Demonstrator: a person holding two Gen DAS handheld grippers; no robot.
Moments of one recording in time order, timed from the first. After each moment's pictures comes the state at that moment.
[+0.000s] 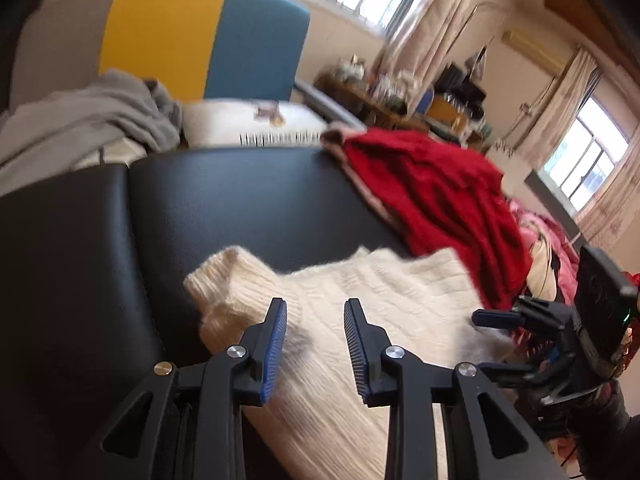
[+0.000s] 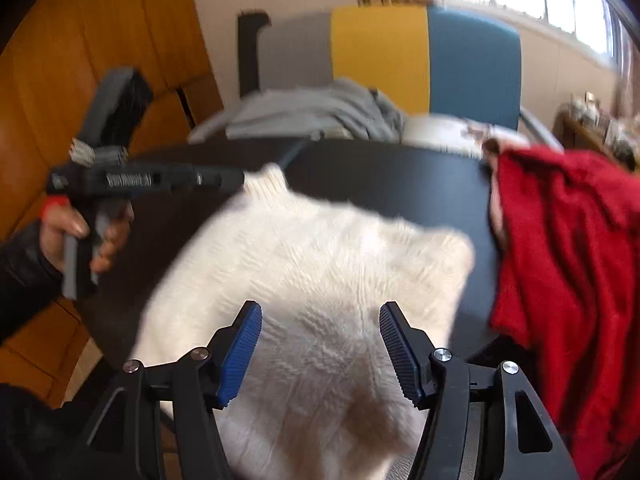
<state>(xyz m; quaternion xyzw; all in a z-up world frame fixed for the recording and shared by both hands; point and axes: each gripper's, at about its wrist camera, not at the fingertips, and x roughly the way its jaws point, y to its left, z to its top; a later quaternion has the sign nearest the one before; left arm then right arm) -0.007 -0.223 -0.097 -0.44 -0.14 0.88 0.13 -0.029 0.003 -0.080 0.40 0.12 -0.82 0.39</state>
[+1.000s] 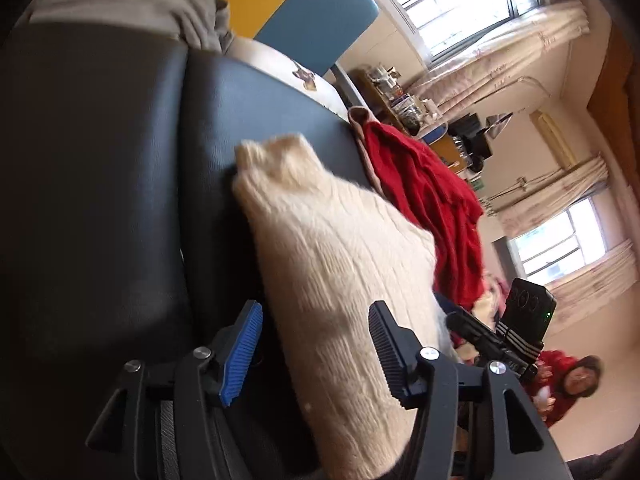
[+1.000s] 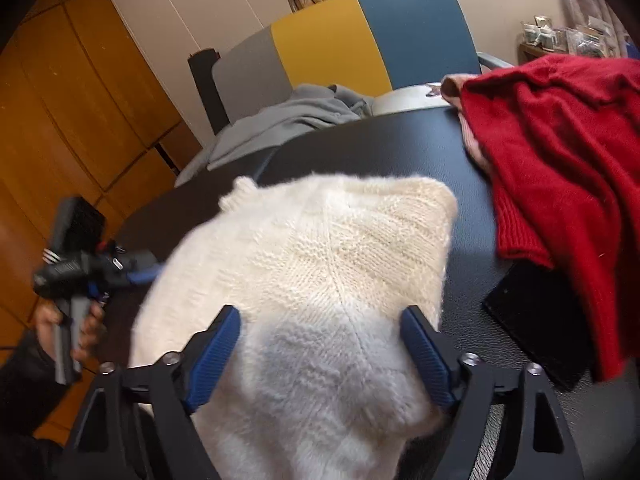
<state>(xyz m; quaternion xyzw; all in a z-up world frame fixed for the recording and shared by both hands) 0.077 -0.262 -0.139 -0.42 -0.36 0.82 0.15 -0.026 0.072 -0.087 0.42 -0.04 -0.82 0.39</state>
